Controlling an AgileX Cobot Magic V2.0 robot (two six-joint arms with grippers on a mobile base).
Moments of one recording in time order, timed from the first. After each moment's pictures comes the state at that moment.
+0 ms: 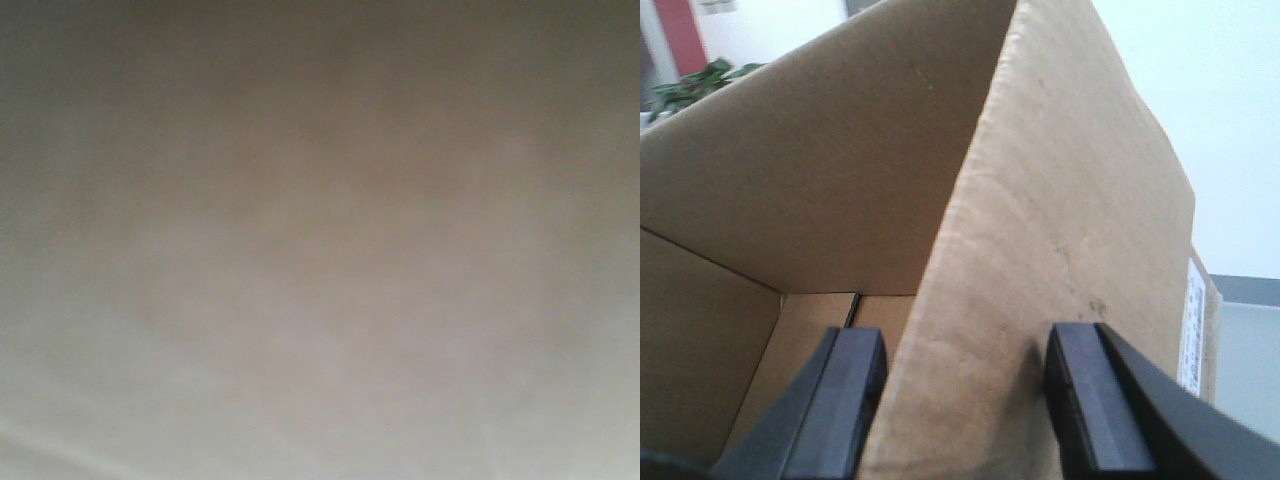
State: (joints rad) left arm -0.13 0.21 -0.50 -0.25 0.84 -0.09; right arm 0.20 0.26 -0.89 0.34 0.76 -0.07
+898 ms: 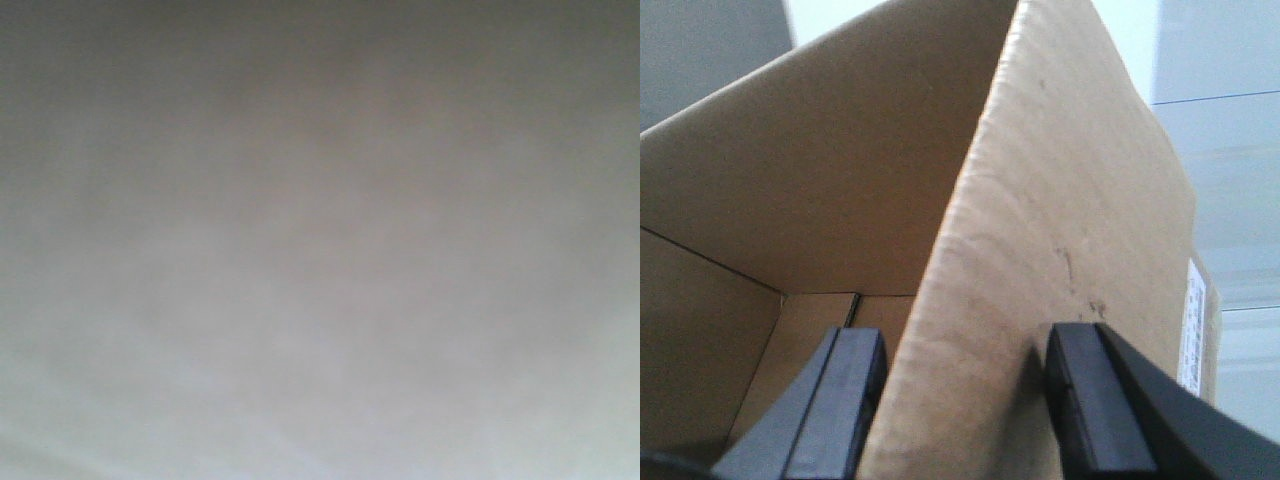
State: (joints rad) left arm -0.13 0.21 -0.50 -0.25 0.84 -0.09; right arm 0.20 0.26 -0.89 0.34 0.76 -0.08
